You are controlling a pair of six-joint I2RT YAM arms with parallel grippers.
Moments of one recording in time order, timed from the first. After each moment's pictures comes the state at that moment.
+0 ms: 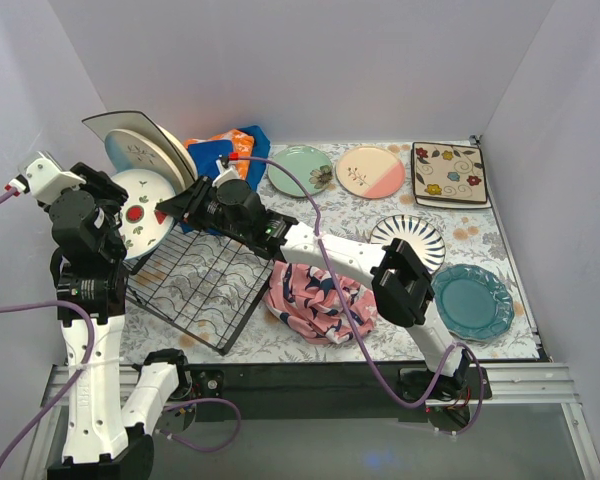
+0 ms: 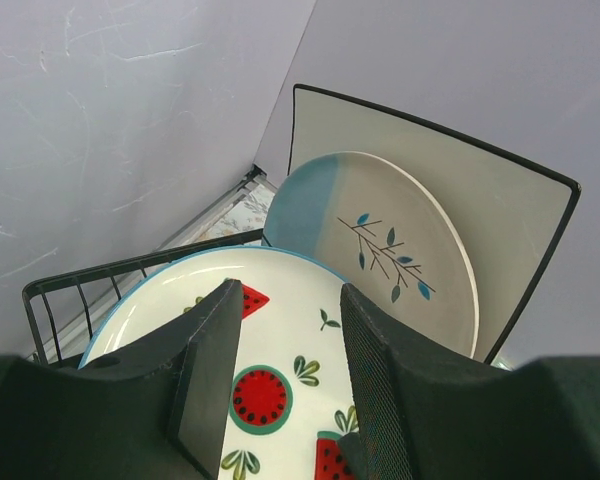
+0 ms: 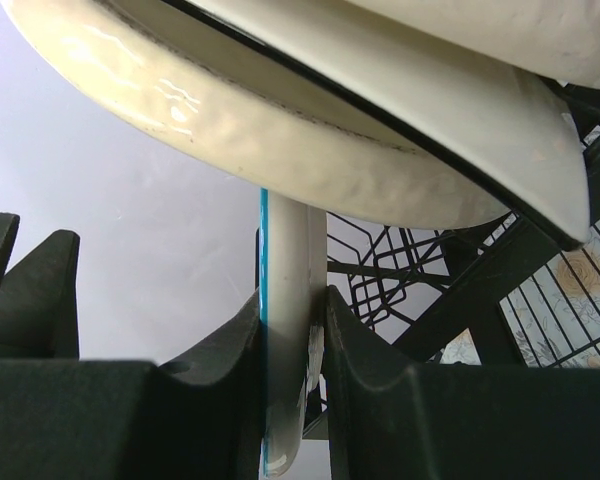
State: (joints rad) left arm 0.06 0.81 1.24 -0.42 -0.47 -0.38; right arm 1.11 2.15 1.91 0.23 0.01 1.30
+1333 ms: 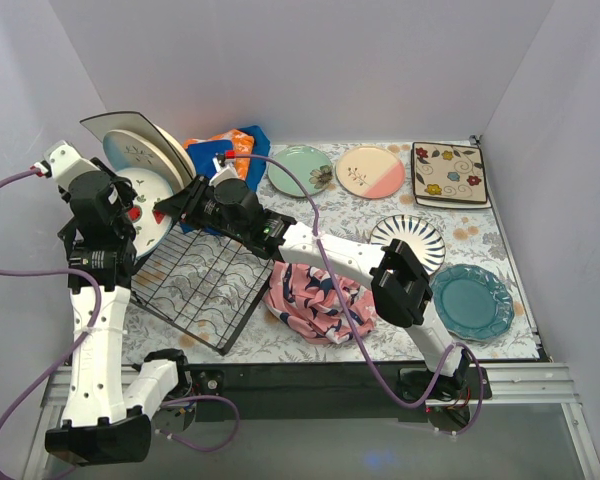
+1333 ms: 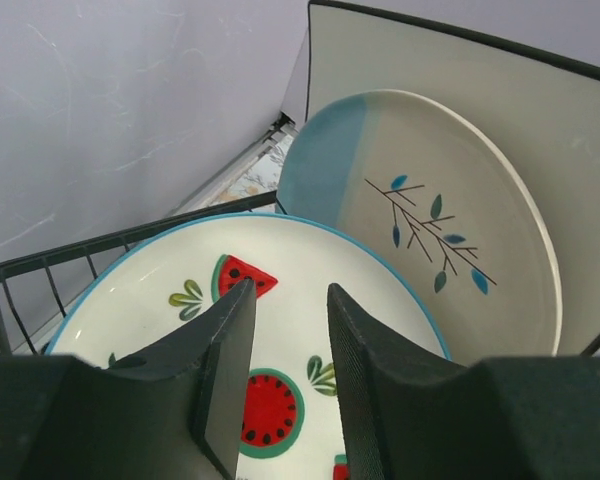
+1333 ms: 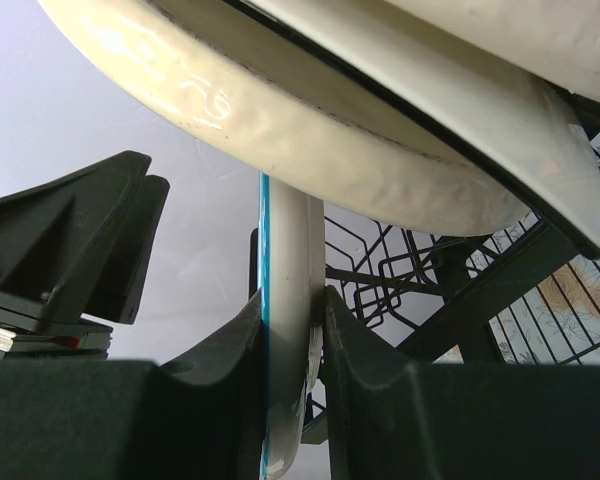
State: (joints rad) left arm 0.06 0.93 1.21 -0.42 -0.49 -0.38; right arm 1.12 2.16 1.95 0.20 0.03 1.23
